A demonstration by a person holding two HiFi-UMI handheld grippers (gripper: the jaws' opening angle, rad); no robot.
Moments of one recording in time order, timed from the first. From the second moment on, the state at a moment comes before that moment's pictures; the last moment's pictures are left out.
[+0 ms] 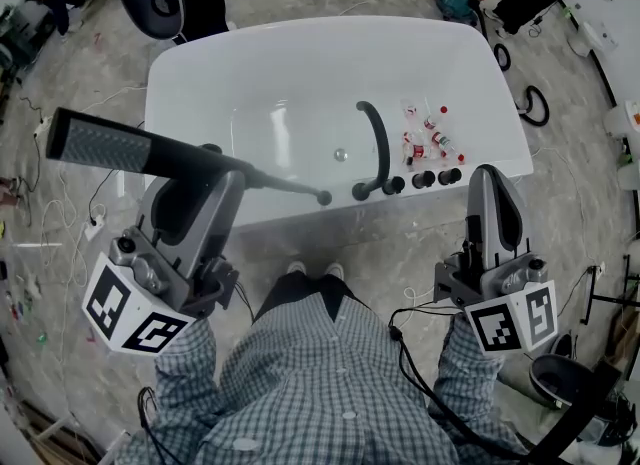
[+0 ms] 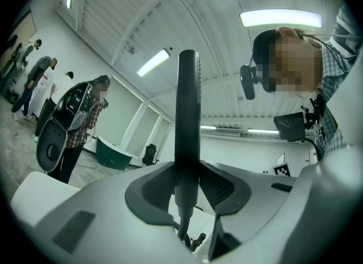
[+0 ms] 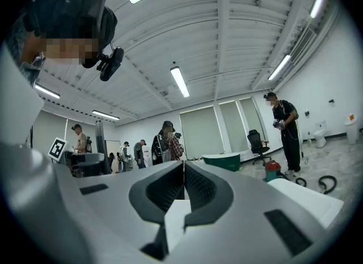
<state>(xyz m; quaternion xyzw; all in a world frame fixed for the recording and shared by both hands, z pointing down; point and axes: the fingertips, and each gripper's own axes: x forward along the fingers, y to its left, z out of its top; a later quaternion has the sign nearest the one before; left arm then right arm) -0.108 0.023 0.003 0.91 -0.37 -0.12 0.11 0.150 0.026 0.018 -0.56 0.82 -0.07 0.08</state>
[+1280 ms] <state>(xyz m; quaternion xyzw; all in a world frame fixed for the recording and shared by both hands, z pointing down) -0.069 -0.007 0.101 0.91 -0.37 -0.06 0.16 0.149 -0.001 0.100 -0.54 0.83 -0.14 0.04</state>
